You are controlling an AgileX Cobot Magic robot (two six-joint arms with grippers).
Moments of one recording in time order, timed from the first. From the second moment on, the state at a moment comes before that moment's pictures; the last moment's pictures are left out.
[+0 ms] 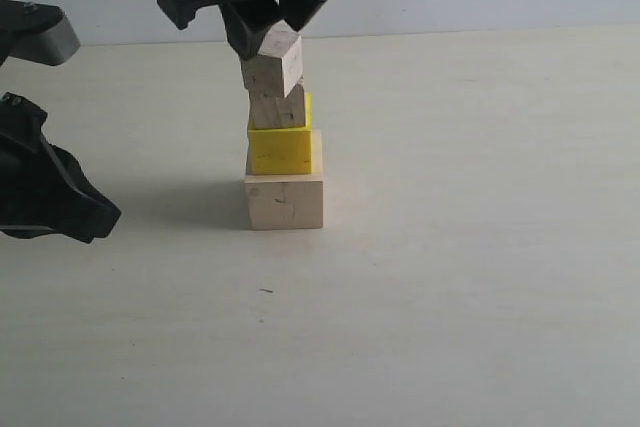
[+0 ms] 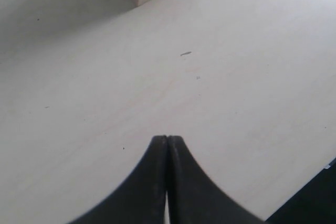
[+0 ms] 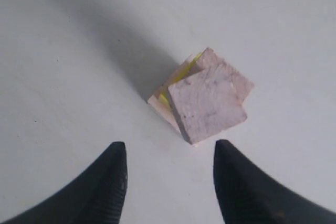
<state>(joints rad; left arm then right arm) -0.49 1.20 -0.83 -0.31 0.89 0.25 0.83 1.81 -1.83 -0.06 1.23 0.06</state>
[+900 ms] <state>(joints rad) -0.49 1.20 -0.83 -0.32 0.91 0.25 0.72 1.74 -1.86 -0.12 1.22 0.09</state>
